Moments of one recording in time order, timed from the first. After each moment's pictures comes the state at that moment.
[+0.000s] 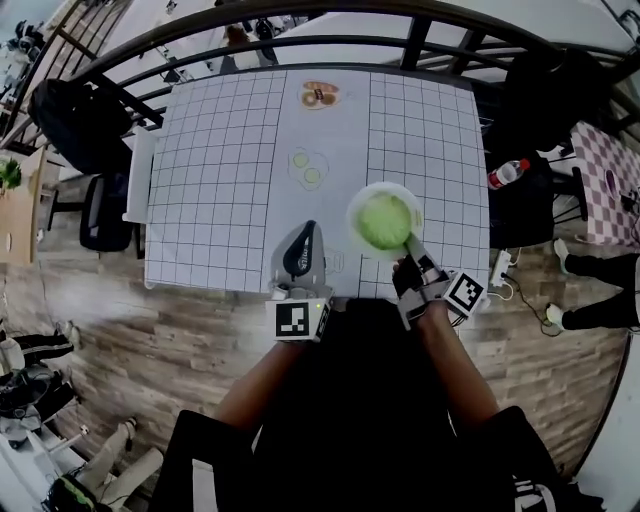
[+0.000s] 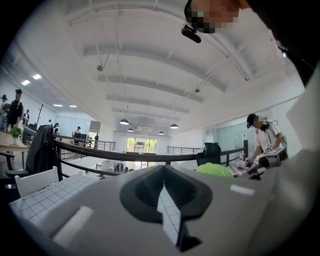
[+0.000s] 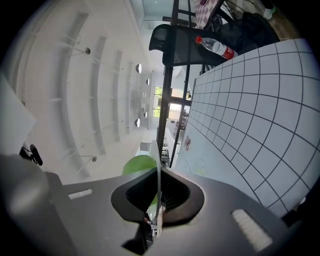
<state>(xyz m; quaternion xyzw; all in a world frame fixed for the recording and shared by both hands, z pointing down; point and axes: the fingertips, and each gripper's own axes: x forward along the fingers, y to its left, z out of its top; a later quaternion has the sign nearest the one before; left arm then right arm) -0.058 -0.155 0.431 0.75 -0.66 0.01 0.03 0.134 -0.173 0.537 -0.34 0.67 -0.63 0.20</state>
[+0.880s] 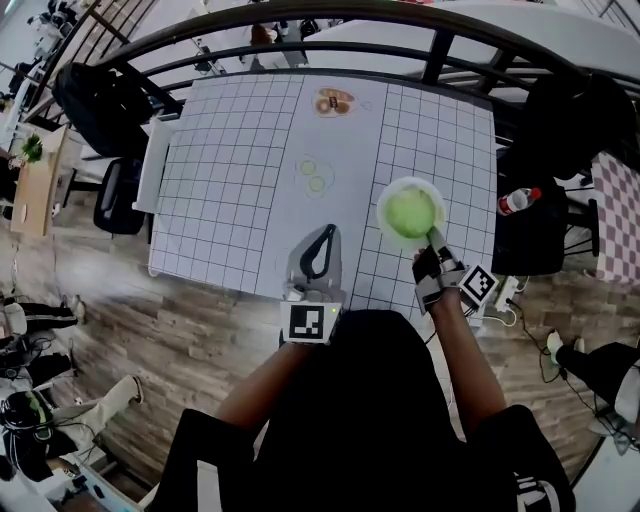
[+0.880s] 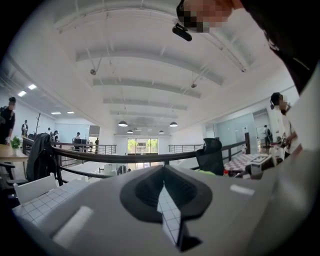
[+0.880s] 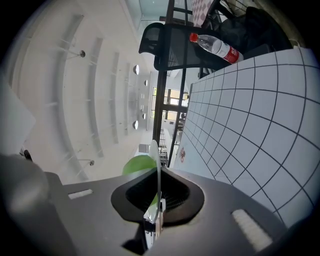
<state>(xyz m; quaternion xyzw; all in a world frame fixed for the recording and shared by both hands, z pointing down) -0.001 -0.188 0.436 0.75 -0.66 0.04 0.01 0.198 -0.258 0.590 -0.34 0.67 -0.63 0.20</state>
